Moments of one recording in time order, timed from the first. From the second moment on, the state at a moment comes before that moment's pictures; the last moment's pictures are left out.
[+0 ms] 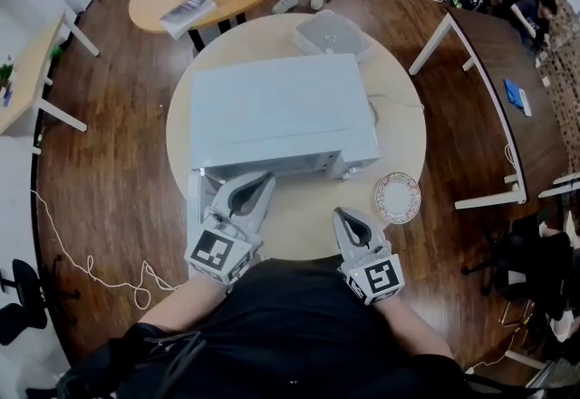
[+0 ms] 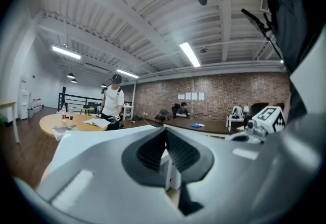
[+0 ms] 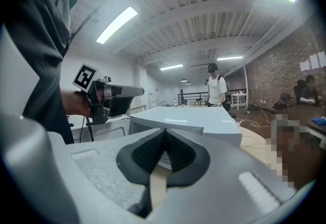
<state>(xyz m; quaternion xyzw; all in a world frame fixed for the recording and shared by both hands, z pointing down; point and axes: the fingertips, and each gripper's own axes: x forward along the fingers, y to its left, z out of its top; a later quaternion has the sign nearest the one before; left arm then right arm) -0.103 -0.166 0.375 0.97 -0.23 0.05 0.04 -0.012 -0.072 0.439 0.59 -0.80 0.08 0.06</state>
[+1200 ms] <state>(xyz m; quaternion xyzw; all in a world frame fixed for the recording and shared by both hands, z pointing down) 0.065 -0.087 0.399 0.99 -0.09 0.11 -0.01 0.155 0.003 0.478 0.69 -0.71 0.13 0.01</state>
